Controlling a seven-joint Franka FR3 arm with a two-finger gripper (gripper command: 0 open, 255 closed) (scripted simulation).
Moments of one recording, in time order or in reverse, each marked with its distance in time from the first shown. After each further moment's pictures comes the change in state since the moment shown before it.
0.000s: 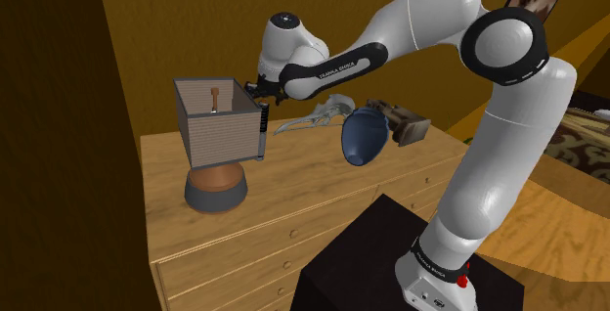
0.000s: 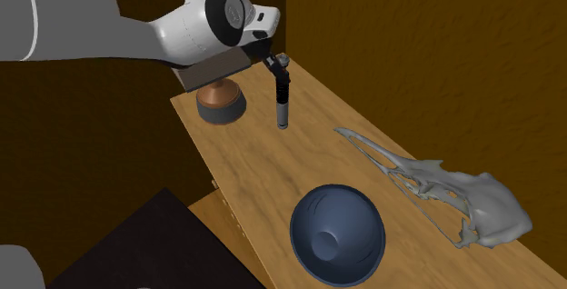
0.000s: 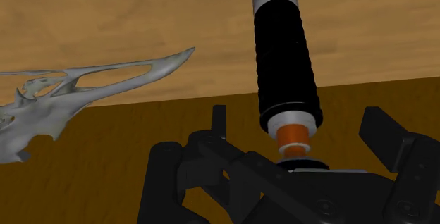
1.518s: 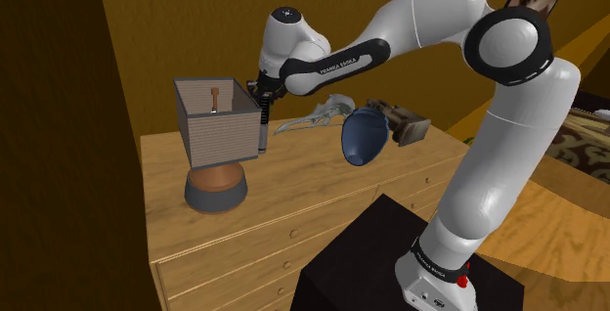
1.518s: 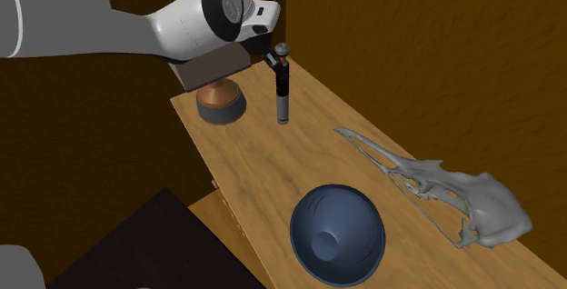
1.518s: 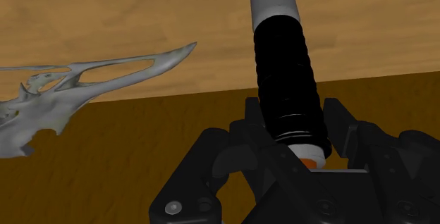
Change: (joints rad) arm -0.004 -0.018 0.003 0.009 0.022 -0.019 -0.023
